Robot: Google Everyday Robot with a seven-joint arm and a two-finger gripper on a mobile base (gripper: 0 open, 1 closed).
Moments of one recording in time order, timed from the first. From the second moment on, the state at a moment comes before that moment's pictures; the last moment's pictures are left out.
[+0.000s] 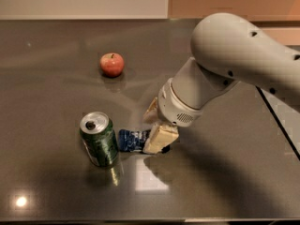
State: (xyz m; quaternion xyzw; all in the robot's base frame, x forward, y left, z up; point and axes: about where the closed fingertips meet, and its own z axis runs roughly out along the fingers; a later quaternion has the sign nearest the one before) arm 0.427 -0.004 0.834 -0.71 0.66 0.16 0.20
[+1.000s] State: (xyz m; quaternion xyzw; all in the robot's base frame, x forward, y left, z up) arm 0.428 -0.011 0.844 -0.70 0.66 0.15 0.20
